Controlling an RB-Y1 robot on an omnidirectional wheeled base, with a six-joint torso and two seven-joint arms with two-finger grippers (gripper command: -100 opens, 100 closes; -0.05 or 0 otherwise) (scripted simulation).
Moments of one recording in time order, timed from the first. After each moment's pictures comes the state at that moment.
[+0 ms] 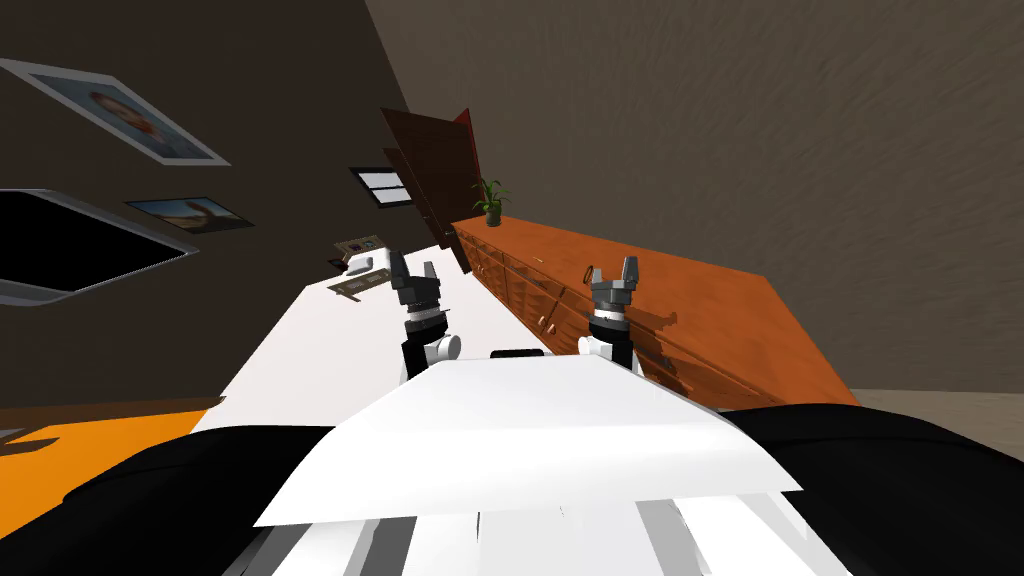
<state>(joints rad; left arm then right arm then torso) 0.47 -0.04 -0.04 -2.38 0.03 -0.40 -0.05 0.54 0.03 -0.05 -2.27 -0.02 -0.48 -0.07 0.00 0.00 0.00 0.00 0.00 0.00</state>
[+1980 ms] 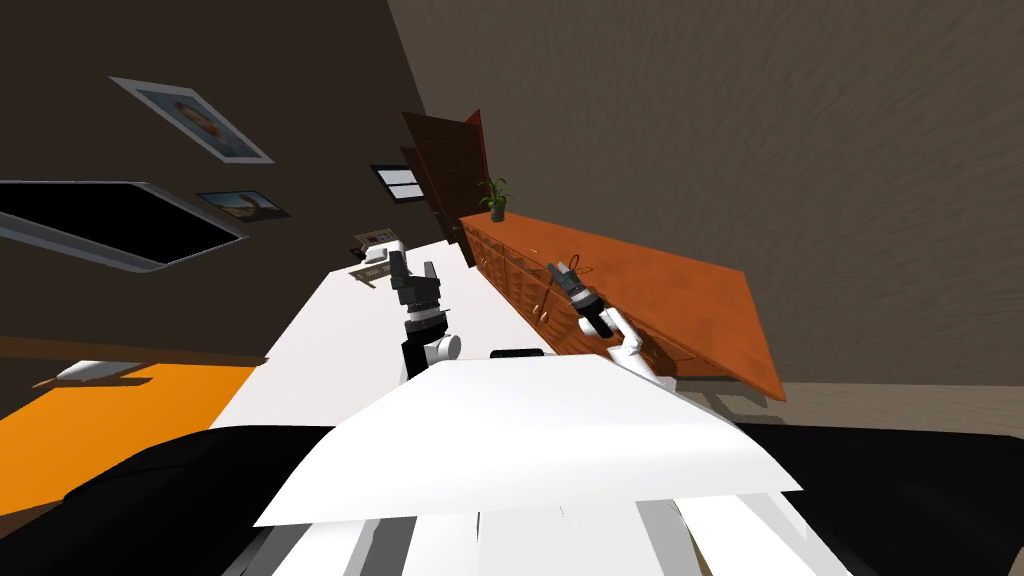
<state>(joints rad) 0.47 -0.04 -0.04 -2.38 0.03 -0.40 -0.05 0.19 -0.46 0.07 -2.01 0.49 -0.40 0.10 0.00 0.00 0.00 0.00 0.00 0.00</state>
